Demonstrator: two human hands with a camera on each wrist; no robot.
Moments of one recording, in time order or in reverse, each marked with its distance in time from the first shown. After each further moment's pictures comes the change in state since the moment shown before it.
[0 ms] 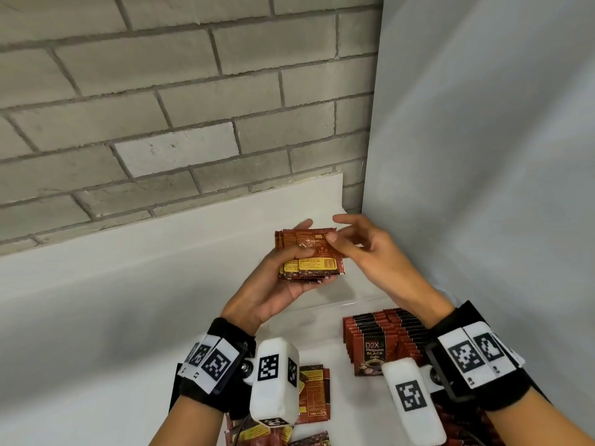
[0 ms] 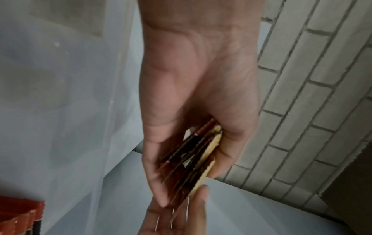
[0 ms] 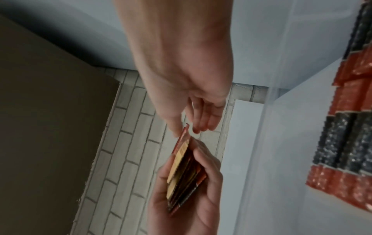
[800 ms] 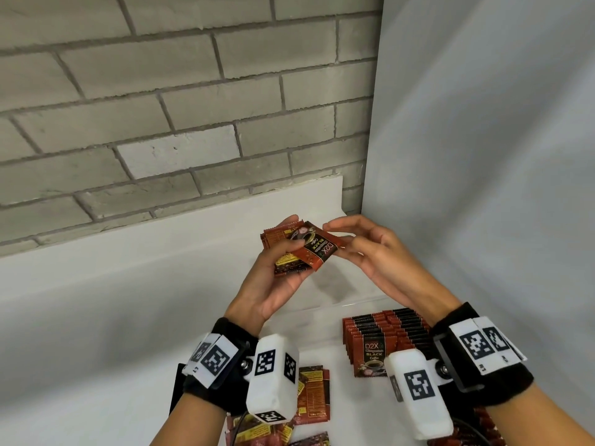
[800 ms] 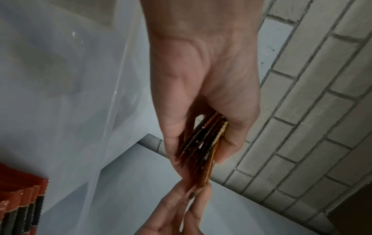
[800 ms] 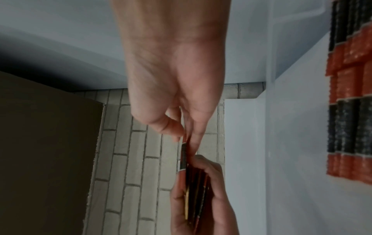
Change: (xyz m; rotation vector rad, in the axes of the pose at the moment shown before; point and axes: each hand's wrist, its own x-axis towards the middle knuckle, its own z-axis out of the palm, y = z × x) left_hand 0.008 -0.002 0.001 -0.220 0.084 0.174; right_hand -0.001 -0.009 -0.005 0.438 -0.101 0.045
